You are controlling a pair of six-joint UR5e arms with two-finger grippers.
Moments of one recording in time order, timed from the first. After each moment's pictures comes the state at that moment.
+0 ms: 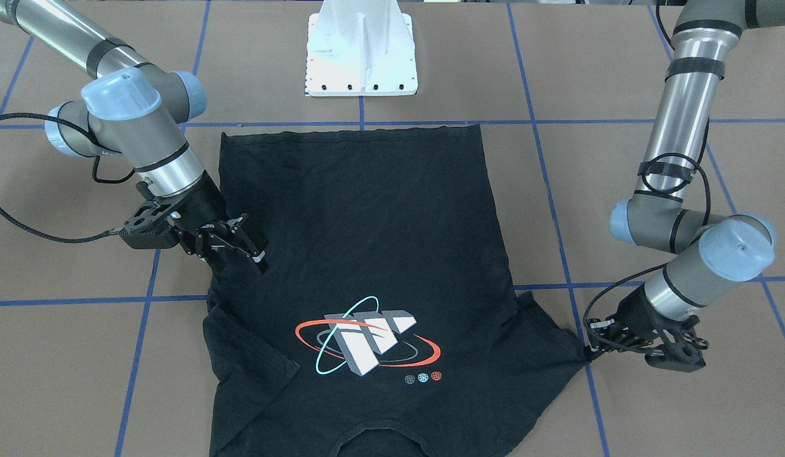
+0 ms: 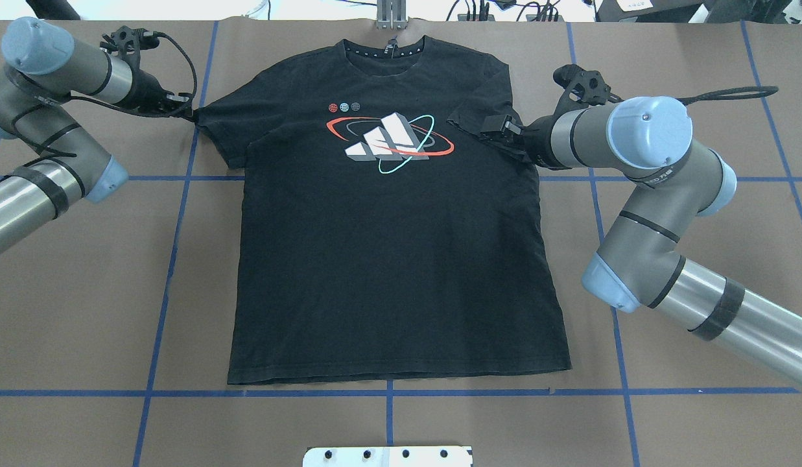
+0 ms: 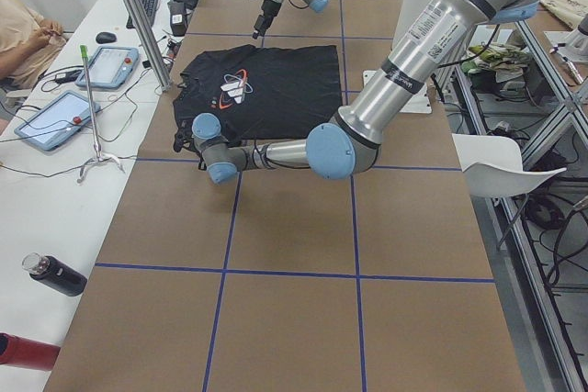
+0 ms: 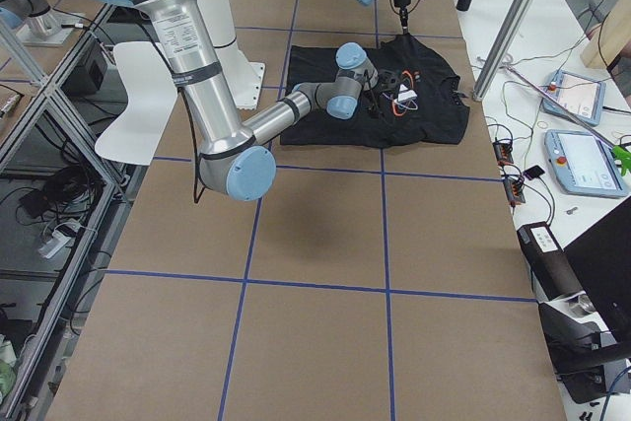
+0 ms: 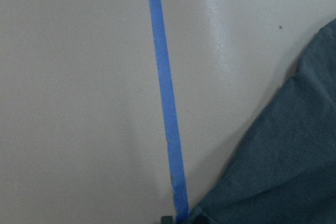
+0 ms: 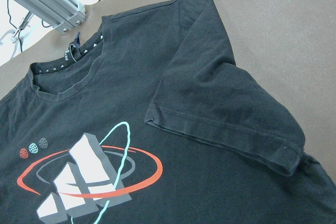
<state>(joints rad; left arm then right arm) -1.01 -2.25 -0.74 -2.75 -2.18 -0.95 0.73 -1.14 1.60 -0.87 1.75 1.51</state>
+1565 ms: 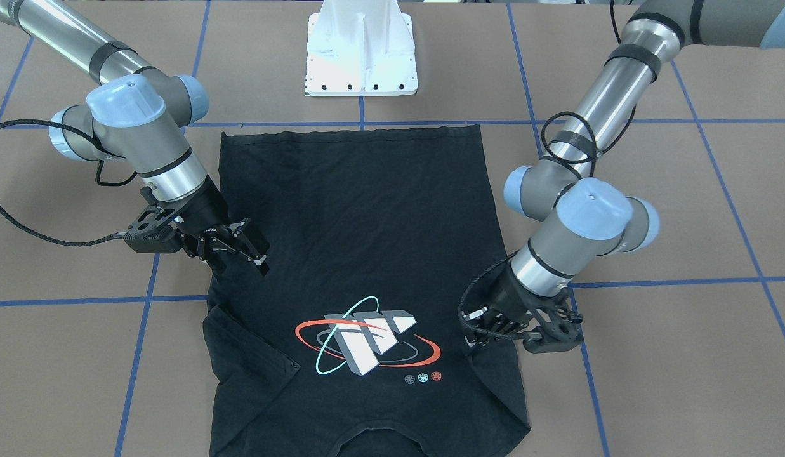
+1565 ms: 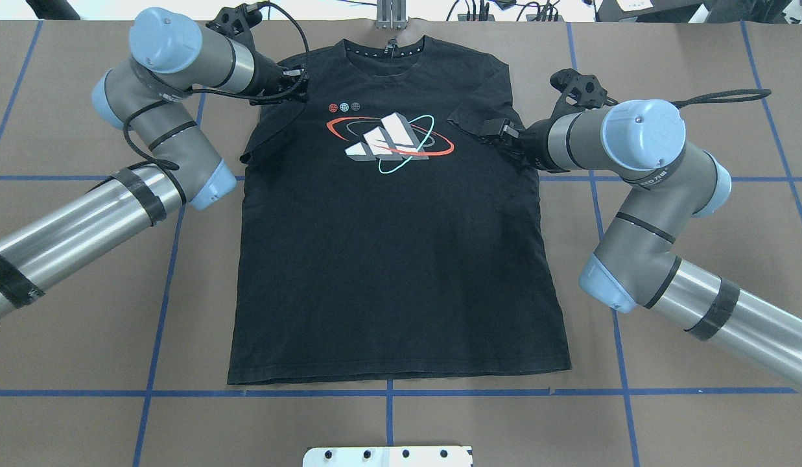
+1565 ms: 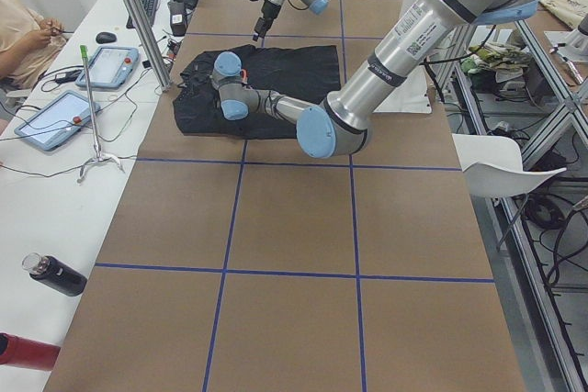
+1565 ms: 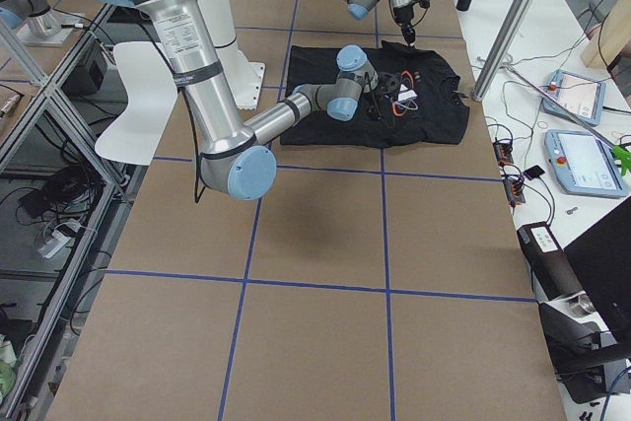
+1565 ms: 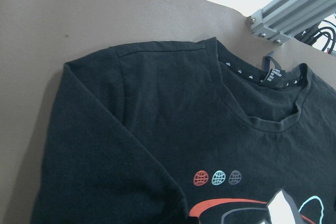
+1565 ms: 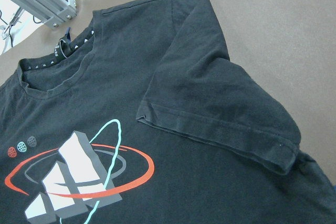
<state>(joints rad) -0.84 -2.39 -0.96 -2.58 -1.95 -1.38 0.72 -1.13 1.58 -0.87 1.76 1.51</state>
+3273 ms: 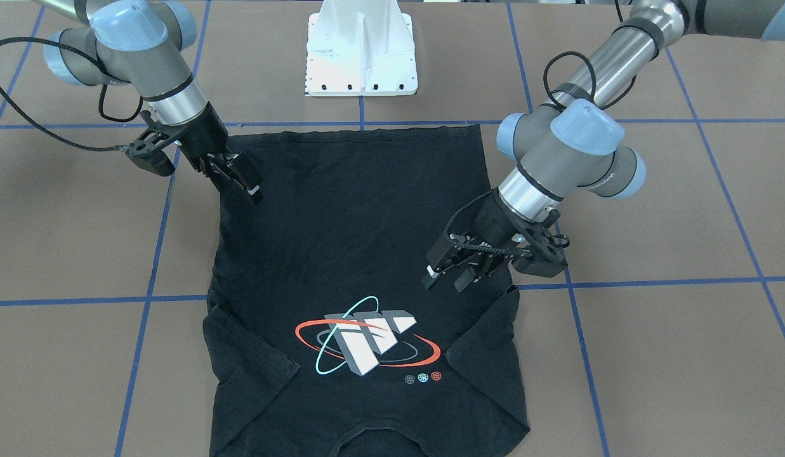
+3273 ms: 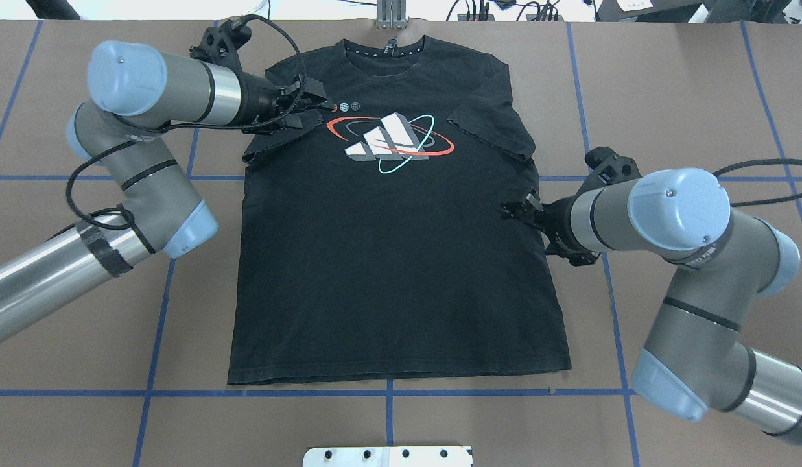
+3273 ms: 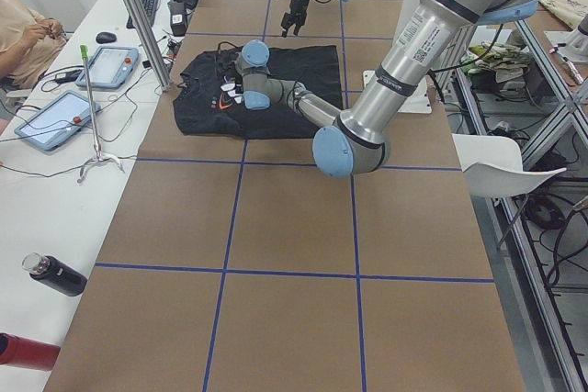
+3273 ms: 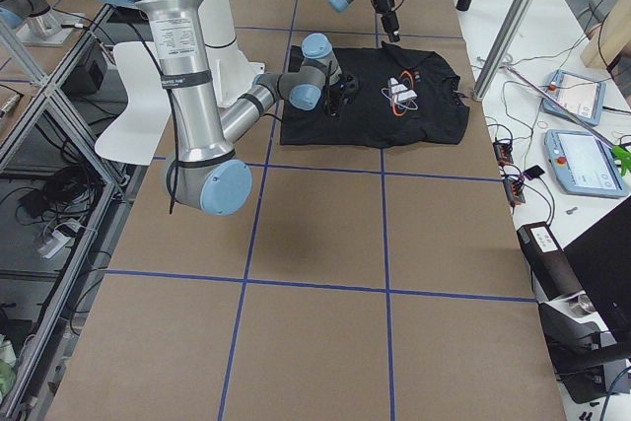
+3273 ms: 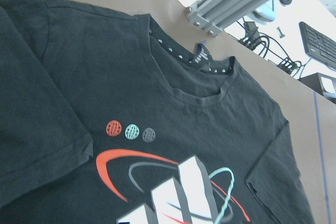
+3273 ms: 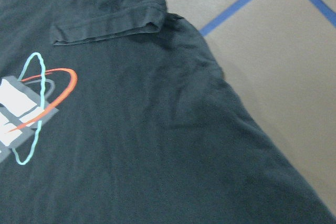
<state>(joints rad) -0.80 -2.18 -1.42 -2.54 -1.95 -1.53 0.57 -1.35 1.98 -1.24 1.77 1.87</state>
